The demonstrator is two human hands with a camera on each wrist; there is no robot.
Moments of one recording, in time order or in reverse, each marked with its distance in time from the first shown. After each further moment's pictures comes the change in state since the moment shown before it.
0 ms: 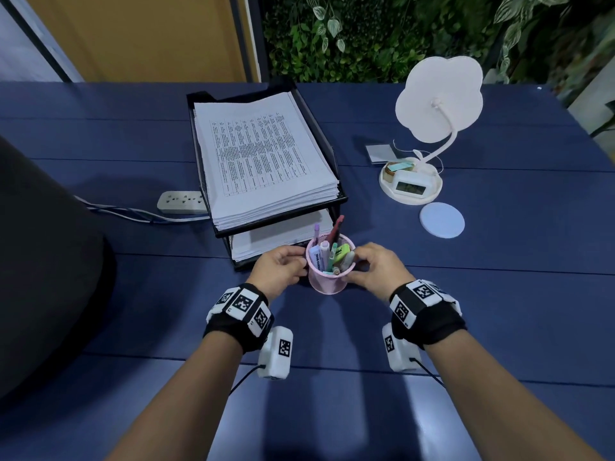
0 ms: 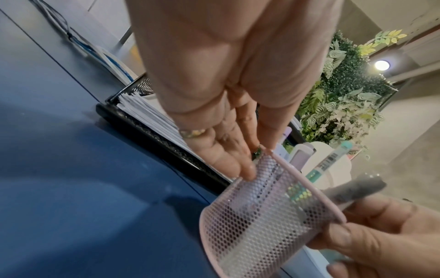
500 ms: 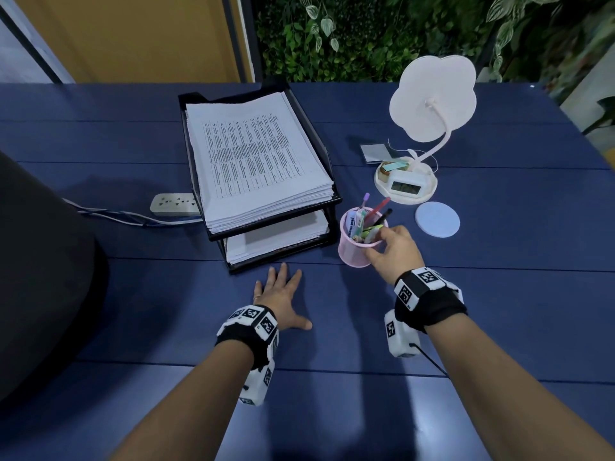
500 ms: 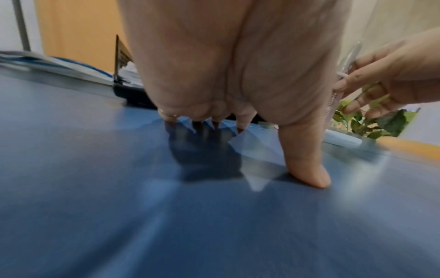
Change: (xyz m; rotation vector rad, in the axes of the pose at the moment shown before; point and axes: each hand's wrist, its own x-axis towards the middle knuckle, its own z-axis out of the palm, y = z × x) left_hand 0.009 -0.053 0.000 1.320 -0.328 -0.059; right_hand 0.019 0.022 -0.018 -0.170 0.271 0.203
